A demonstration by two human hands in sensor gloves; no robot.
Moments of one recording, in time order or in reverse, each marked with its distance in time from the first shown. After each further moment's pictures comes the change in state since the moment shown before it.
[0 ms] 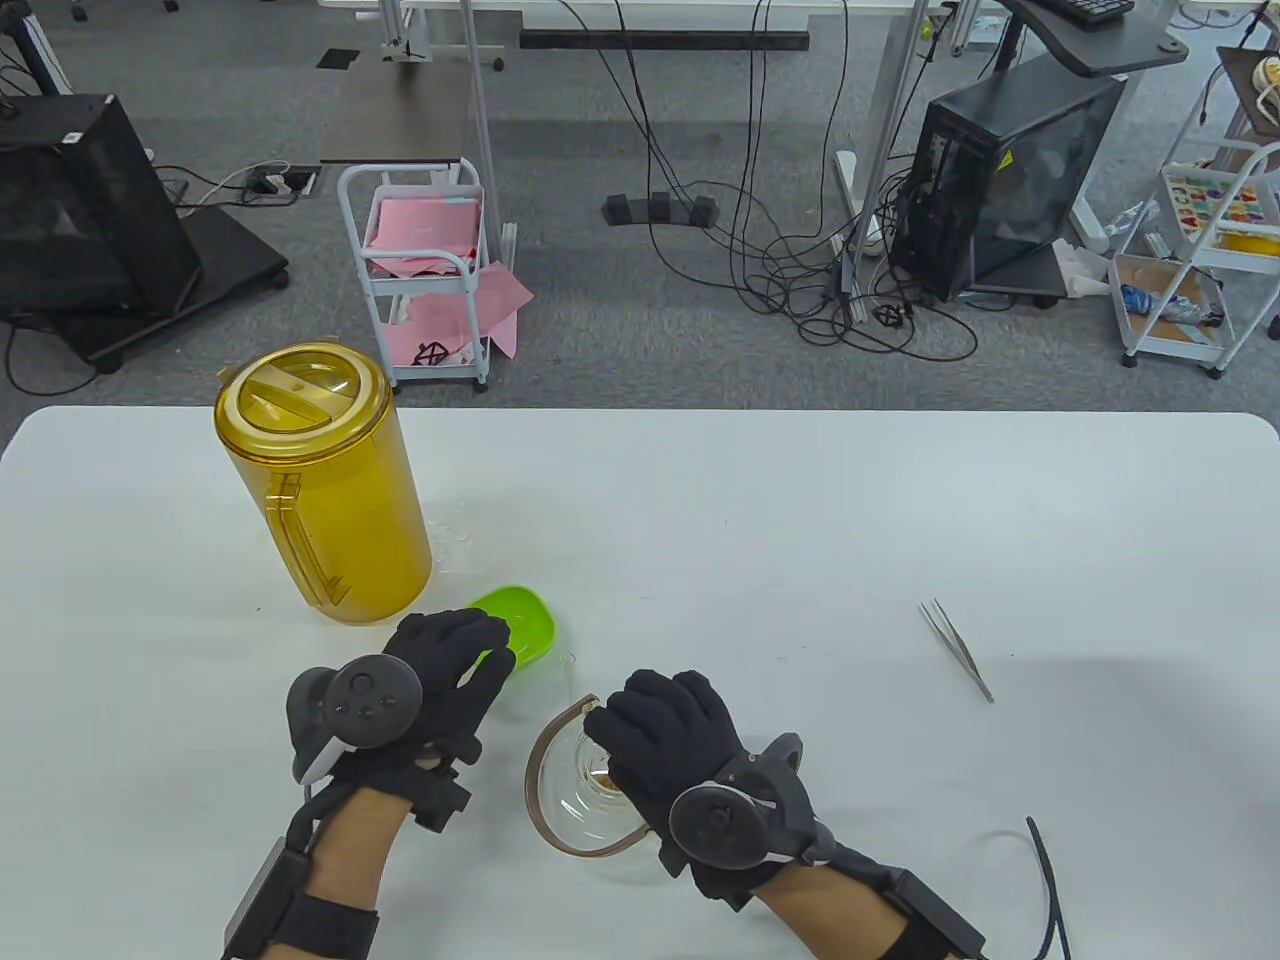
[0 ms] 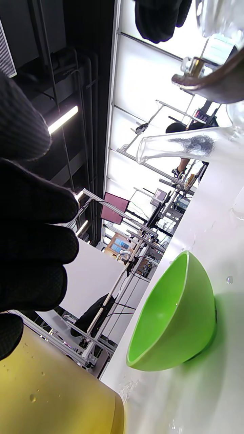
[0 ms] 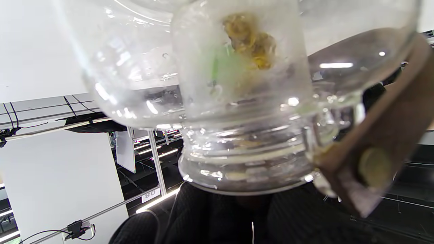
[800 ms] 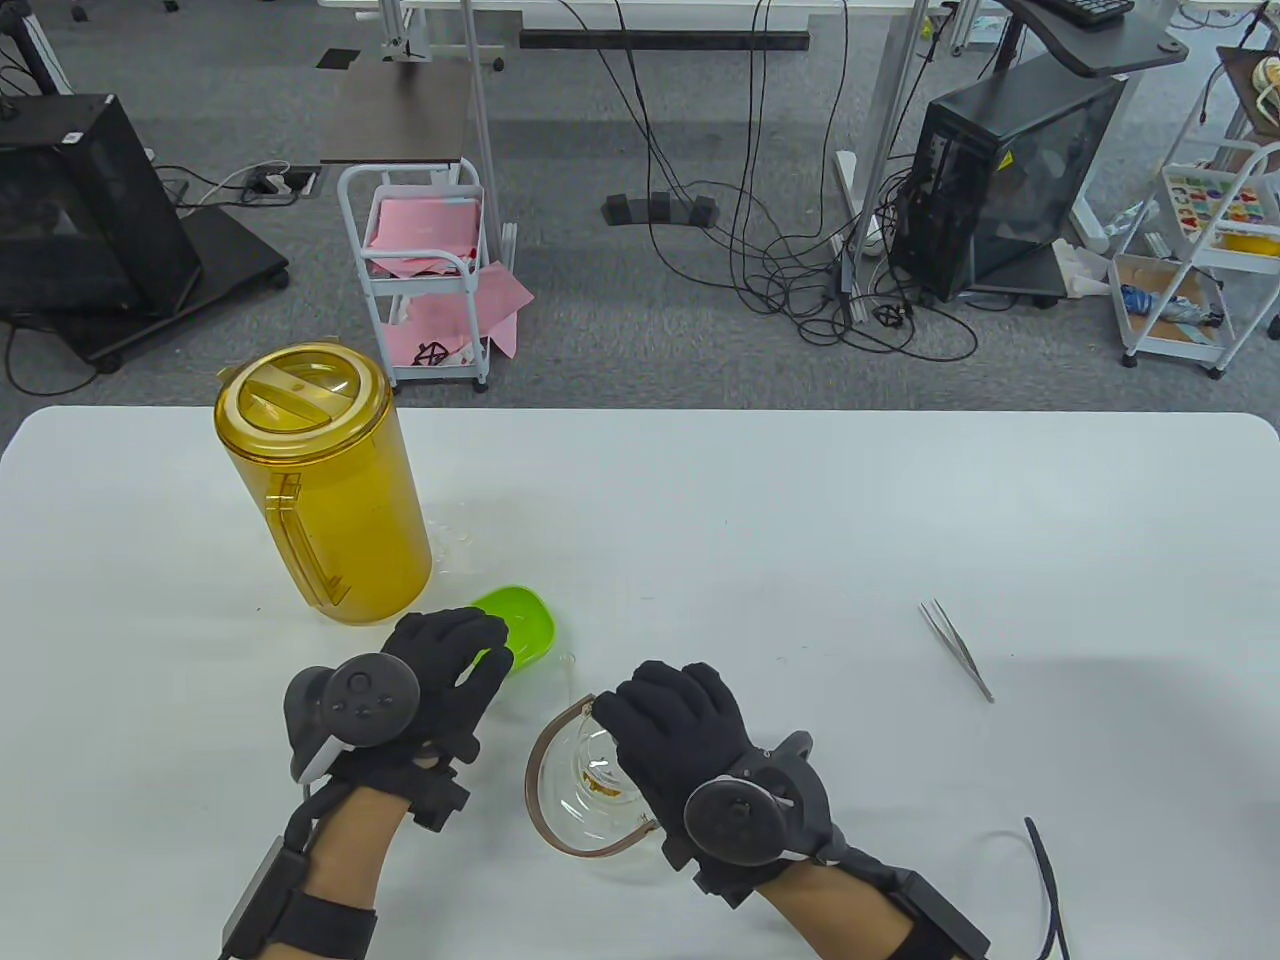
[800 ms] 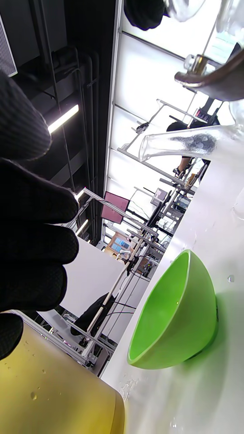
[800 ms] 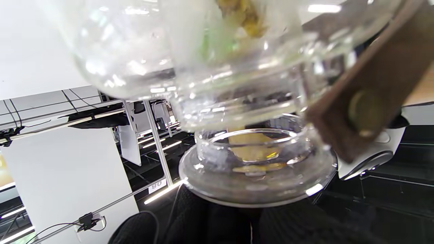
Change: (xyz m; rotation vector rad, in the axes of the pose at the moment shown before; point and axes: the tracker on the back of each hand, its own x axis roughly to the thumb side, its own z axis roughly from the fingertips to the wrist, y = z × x) left_hand -0.001 0.001 0.000 0.002 0.003 0.003; right_hand 0.001 -0.006 0.000 -0.044 0.012 -0.038
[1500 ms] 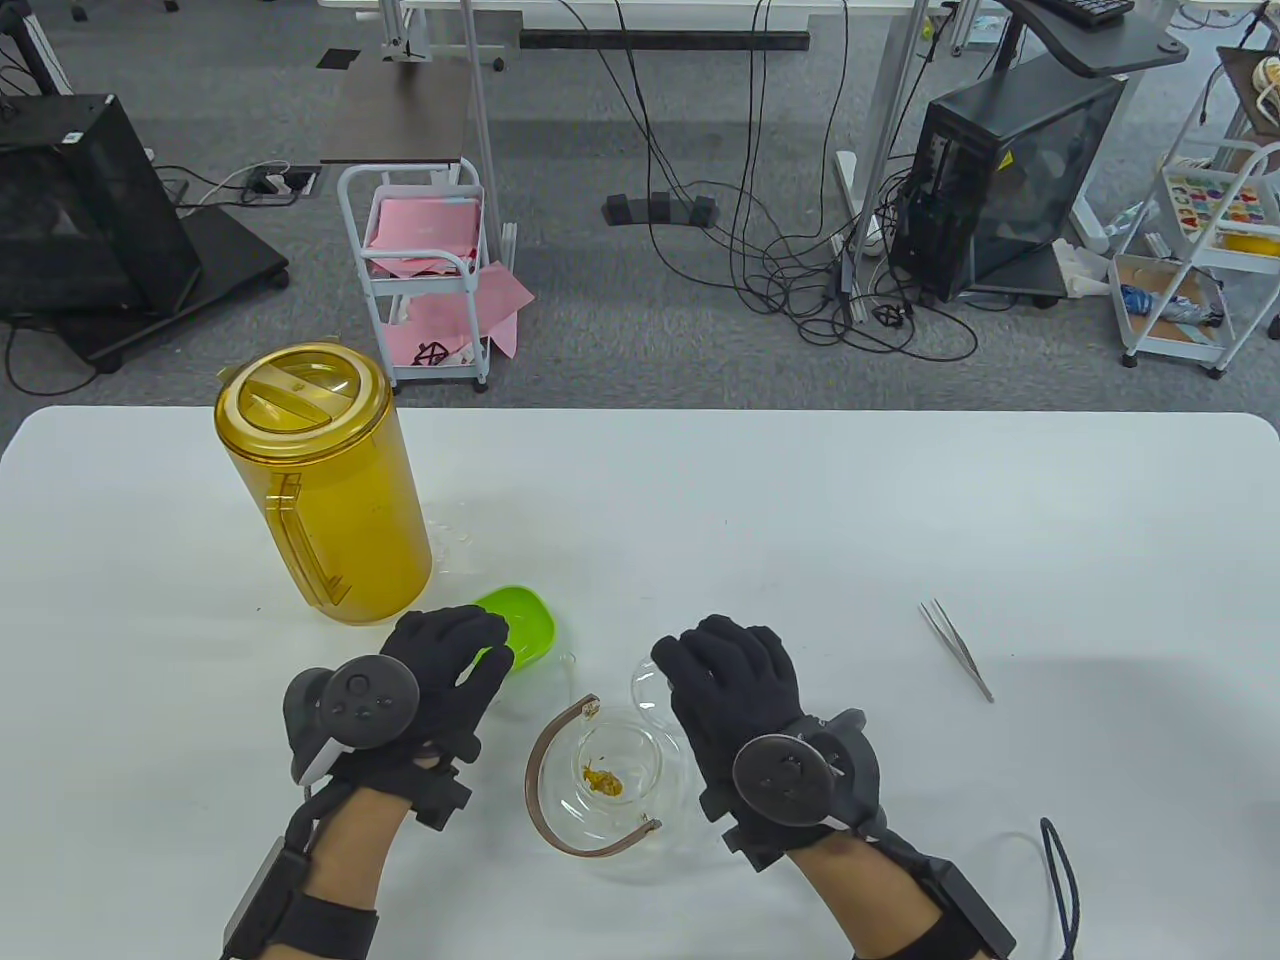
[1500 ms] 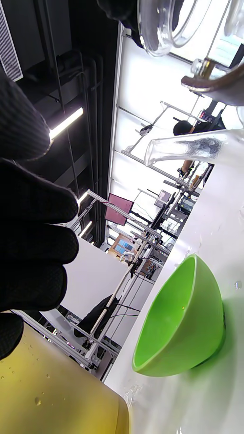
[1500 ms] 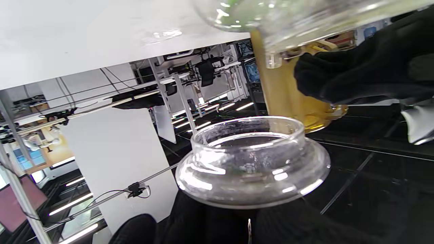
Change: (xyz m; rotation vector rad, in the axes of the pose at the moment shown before) left_hand 0.000 0.000 0.000 0.019 -0.009 0.004; right_hand -0.030 -0.030 -0.001 -0.115 0.127 0.011
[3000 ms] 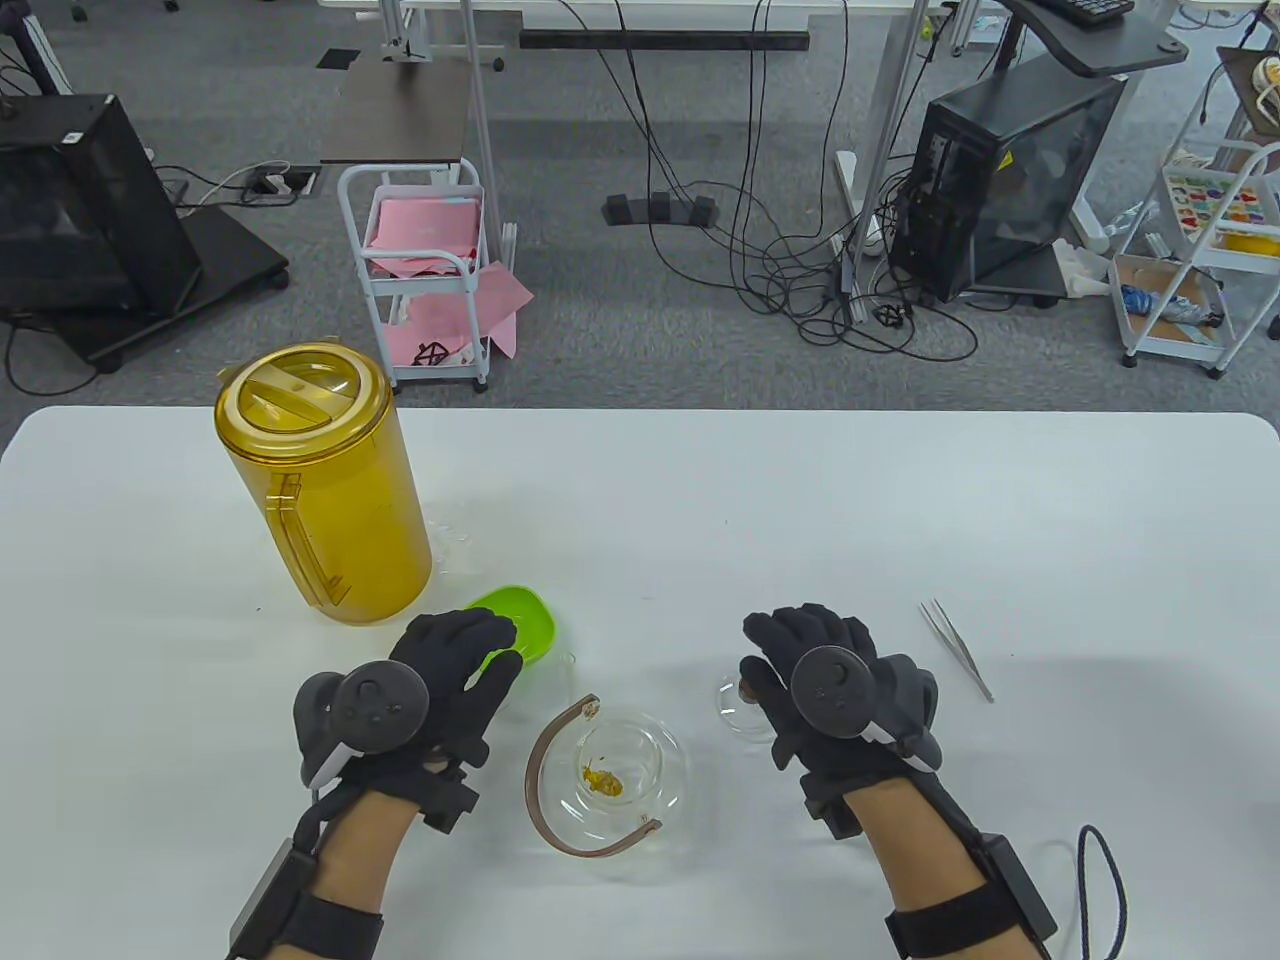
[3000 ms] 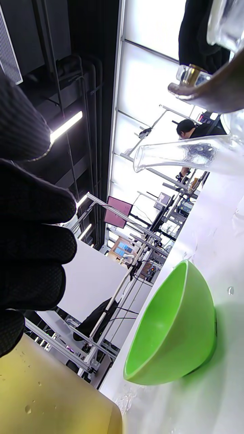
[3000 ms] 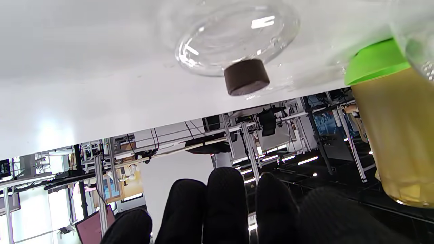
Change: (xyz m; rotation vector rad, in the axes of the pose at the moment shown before) left_hand 0.007 -0.004 0.001 -0.002 -0.011 0.001; right_hand -0.098 0.010 -0.009 0.291 0.305 0.162
